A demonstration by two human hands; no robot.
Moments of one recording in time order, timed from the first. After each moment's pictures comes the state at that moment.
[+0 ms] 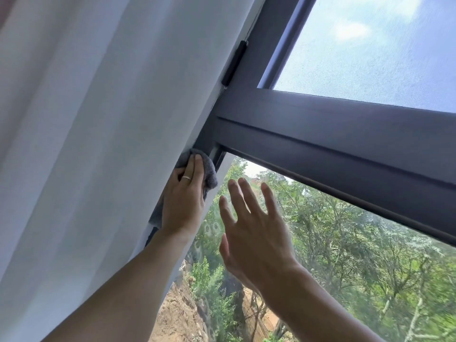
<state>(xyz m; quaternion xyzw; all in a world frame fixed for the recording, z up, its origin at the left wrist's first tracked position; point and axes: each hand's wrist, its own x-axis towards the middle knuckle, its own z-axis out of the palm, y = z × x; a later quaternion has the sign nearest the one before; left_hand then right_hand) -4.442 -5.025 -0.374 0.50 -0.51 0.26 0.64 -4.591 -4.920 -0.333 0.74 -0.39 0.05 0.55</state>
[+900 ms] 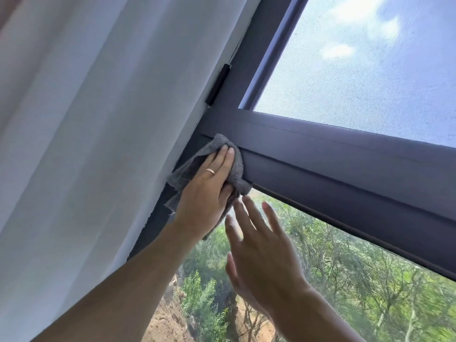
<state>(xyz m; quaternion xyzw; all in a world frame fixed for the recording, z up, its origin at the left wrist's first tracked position) -4.478 -4.989 -0.311 0.35 -0.62 0.21 0.67 -4.632 -4.912 -0.320 0.75 -0.35 0.11 0.55</state>
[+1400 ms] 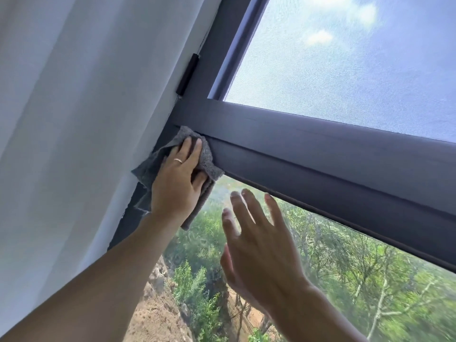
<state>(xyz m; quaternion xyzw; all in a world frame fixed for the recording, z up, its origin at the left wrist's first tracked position) -4.482 -4.977 -0.311 0.43 -0.57 0.18 0.68 -4.656 -4.861 -0.316 0.72 -0.40 0.14 0.55</state>
